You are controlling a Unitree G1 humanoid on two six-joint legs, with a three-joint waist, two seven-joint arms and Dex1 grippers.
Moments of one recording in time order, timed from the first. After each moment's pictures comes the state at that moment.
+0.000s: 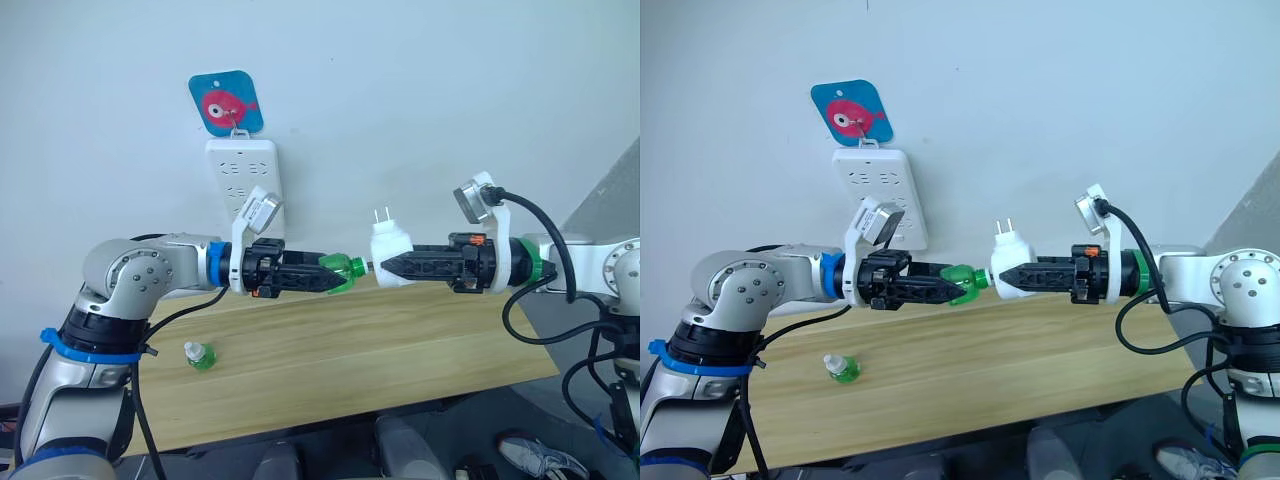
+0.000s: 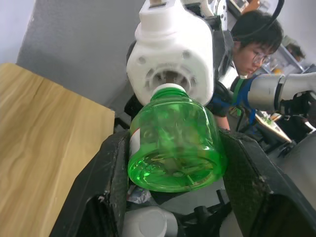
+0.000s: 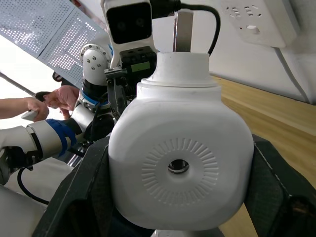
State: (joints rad) left arm -0.61 0.78 -0.06 -0.08 -1.10 1.11 -1.05; right arm -0.65 -0.82 -0.03 -0.15 1.65 1.29 0.42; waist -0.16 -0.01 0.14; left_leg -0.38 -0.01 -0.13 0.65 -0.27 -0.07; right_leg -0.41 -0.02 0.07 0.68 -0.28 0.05
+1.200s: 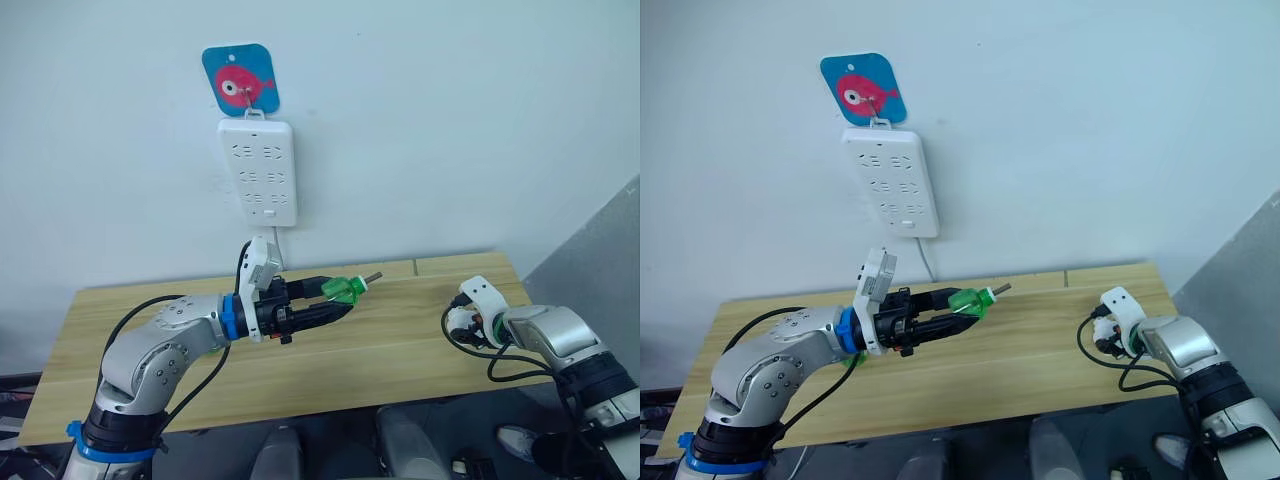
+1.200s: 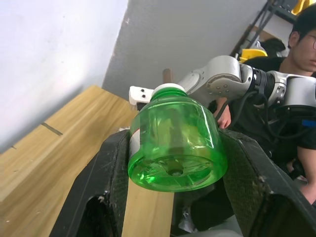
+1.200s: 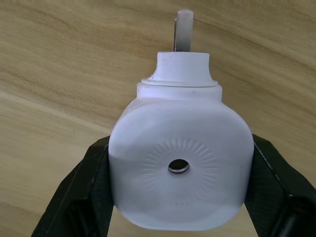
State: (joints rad) left arm -0.21 0.56 0.00 -0.43 -0.82 0.75 -0.87; right arm -0.41 -0.72 0.31 0.17 0.30 1.03 0.46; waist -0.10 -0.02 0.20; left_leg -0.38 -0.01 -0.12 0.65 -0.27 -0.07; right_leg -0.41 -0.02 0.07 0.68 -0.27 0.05
